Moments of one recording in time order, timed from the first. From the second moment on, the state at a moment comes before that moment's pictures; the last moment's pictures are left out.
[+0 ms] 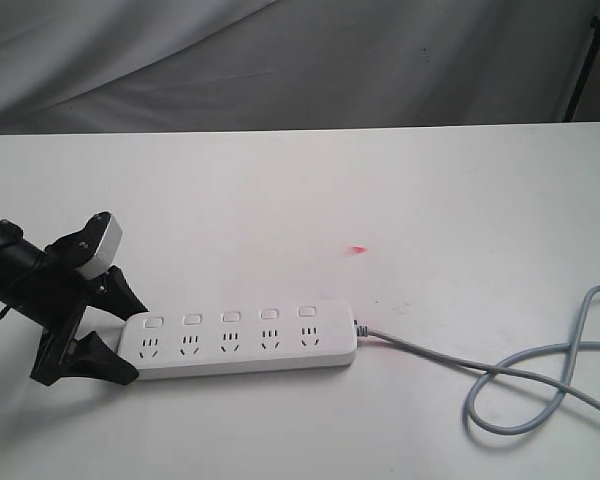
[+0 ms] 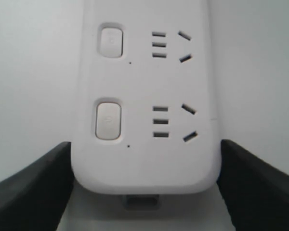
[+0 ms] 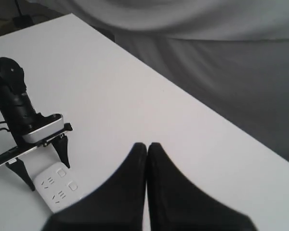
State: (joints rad) left arm 0.03 2.04 -1.00 -0.86 0.98 2.10; right arm -0.06 1.27 -1.35 0.75 0.86 -0.86
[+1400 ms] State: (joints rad) left arm 0.03 2.04 -1.00 -0.86 0.98 2.10; right arm -0.06 0.27 -0.40 0.23 0.19 -0.41
